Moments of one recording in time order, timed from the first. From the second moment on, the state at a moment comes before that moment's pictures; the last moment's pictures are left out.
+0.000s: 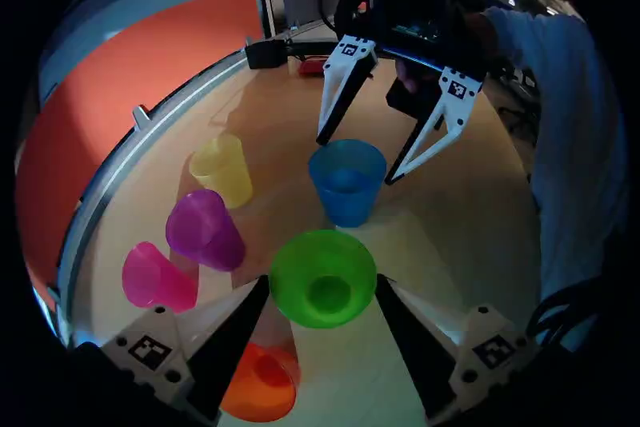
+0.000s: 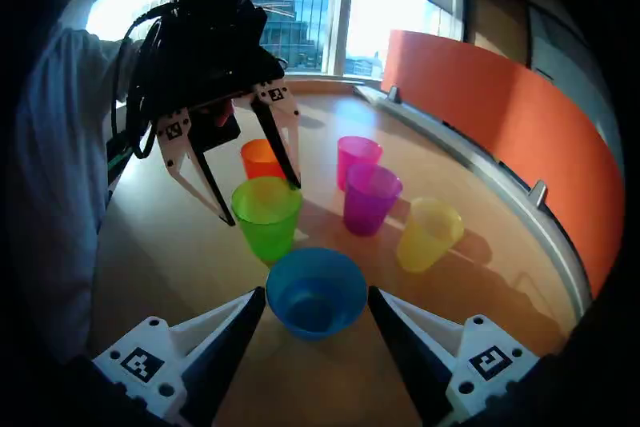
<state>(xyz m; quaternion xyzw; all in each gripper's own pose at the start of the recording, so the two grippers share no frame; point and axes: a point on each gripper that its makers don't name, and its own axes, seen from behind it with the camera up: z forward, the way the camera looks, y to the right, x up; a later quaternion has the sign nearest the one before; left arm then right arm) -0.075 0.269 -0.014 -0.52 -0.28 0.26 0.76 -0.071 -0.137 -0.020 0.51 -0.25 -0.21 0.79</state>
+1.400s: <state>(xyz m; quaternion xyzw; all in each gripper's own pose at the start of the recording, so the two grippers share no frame) -0.062 0.272 -0.018 -0.52 -0.28 0.23 0.78 -0.083 -0.140 -0.020 0.51 -0.25 -0.21 0.79</state>
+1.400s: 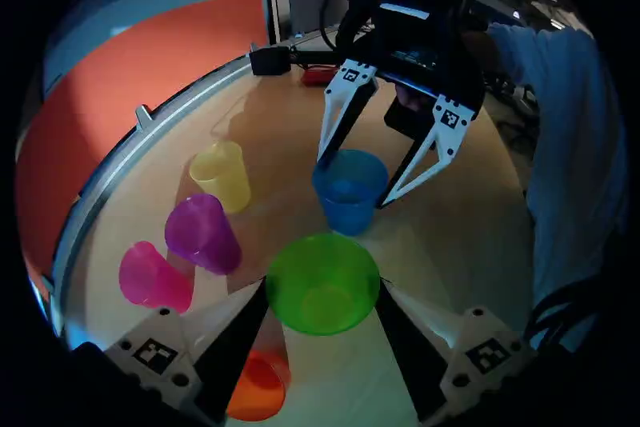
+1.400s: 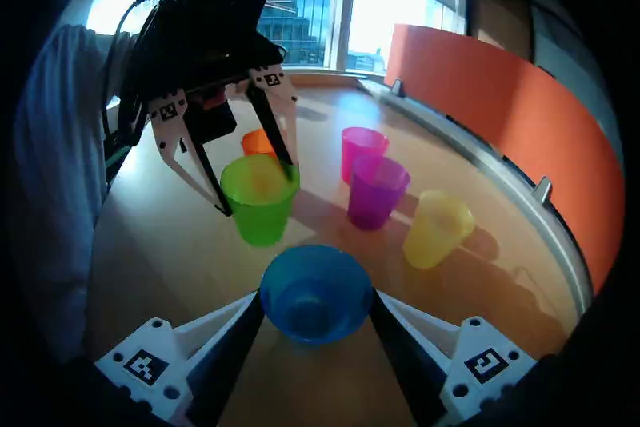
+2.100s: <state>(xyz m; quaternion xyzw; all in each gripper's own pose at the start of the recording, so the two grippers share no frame) 0.020 0.239 -0.020 -0.46 -0.20 0.18 0.84 0.001 -0.141 -0.026 0.48 -0.19 -0.17 0.84</state>
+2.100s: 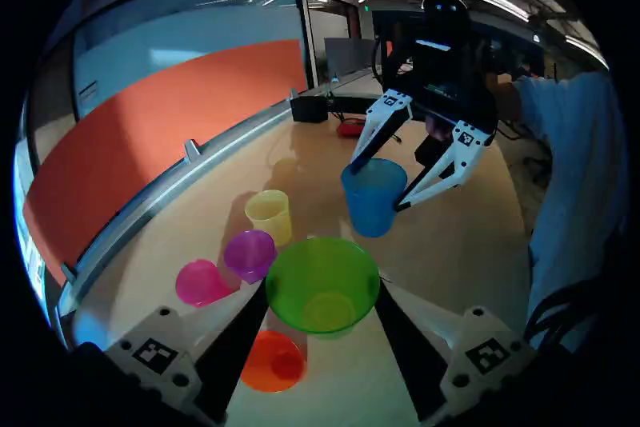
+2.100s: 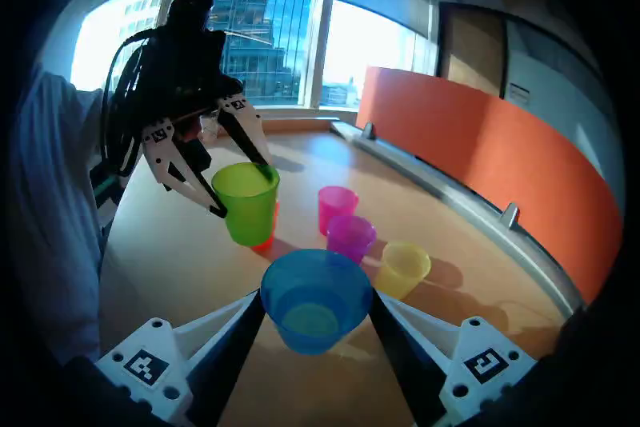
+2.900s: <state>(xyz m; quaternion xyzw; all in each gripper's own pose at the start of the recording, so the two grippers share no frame) 0.108 0.209 -0.012 -0.41 -0.08 0.08 0.91 0.096 -0.156 -0.027 0.44 -0.07 -0.09 0.89</state>
